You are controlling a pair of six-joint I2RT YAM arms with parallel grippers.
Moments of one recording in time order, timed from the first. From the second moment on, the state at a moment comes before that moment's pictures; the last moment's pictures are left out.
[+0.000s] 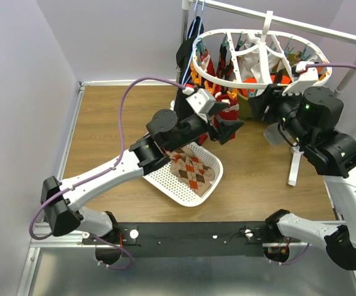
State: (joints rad) left arm -1.00 1.35 1.29 0.31 0.09 -0.16; right arm 0.53 1.06 1.61 -0.73 0.24 0.25
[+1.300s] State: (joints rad) left arm -1.03 1.59 1.42 0.42 0.05 -0.03; right arm 0.53 1.06 1.48 -0.48 0.35 0.18
